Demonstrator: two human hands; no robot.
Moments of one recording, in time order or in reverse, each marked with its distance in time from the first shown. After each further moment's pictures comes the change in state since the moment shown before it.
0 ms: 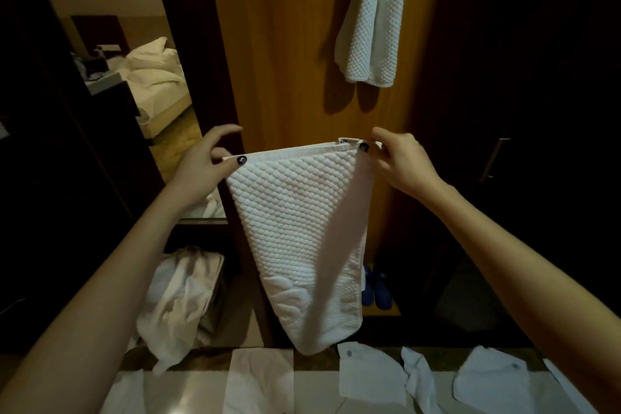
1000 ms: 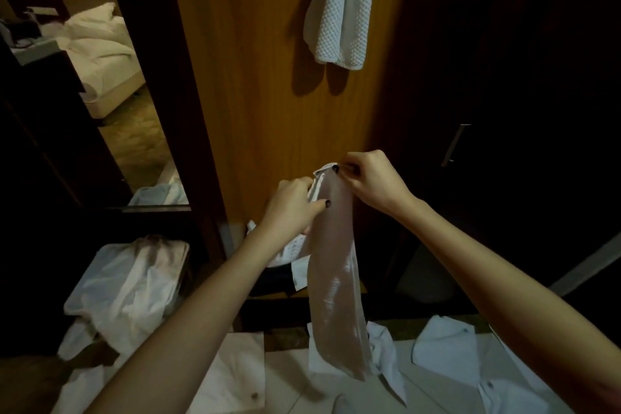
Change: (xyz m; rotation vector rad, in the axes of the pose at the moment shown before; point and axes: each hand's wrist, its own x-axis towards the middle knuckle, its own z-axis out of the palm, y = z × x) left_hand -0.034 0.052 0.166 0.254 -0.273 -0.079; right_hand -0.039 0.000 0.014 0.001 -0.150 0.067
